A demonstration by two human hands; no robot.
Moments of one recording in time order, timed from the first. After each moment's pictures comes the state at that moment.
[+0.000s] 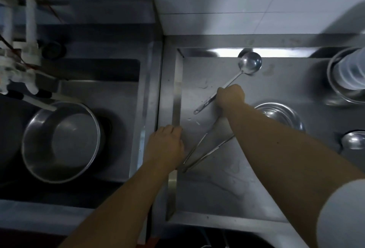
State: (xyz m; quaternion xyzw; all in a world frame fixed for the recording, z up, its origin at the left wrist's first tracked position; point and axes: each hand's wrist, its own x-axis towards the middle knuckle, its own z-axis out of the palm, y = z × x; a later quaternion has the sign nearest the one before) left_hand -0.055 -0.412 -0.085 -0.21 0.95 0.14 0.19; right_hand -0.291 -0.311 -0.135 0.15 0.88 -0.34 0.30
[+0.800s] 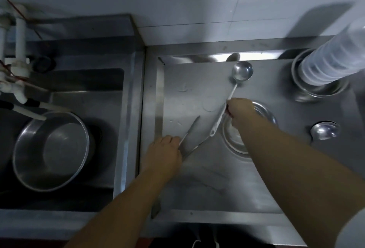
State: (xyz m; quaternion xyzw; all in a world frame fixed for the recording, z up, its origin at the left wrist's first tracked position) left_hand -0.057 -0.353 -0.070 -0.17 0.95 0.13 0.21; right_hand -0.298 -0.198 -0.116 0.18 0.85 -0.38 0.32
